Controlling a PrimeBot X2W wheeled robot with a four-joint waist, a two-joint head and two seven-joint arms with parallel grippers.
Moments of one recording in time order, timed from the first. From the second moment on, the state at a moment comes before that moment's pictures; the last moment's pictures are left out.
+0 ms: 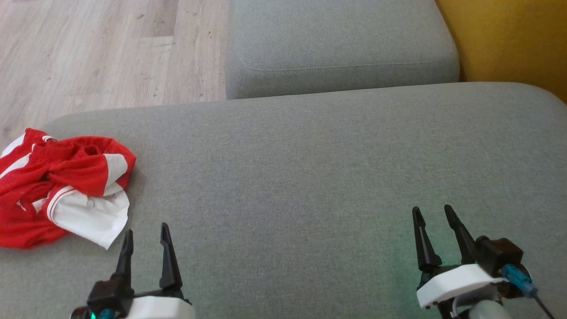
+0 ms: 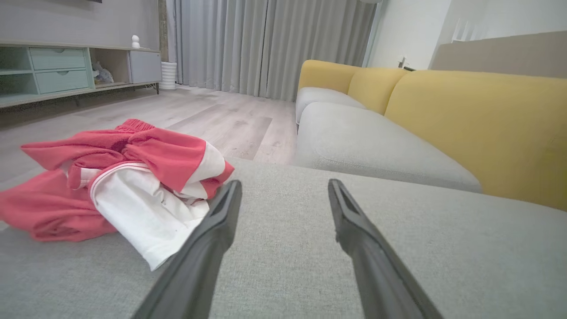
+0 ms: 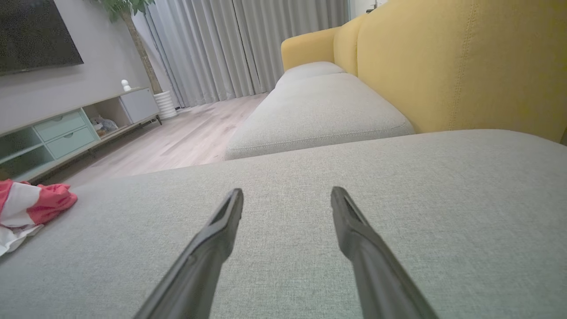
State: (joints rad) left arm 0.08 0.04 -0.11 0.20 -0.26 0.08 -0.21; right arm 0.01 -0.04 0.08 0.34 0.19 0.13 -0.21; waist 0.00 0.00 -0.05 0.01
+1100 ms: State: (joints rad) left arm 0.08 0.04 -0.13 0.25 -0.12 0.05 -0.25; right arm -0.01 -0.04 0.07 0.36 0.03 0.13 -0.25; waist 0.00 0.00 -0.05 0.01
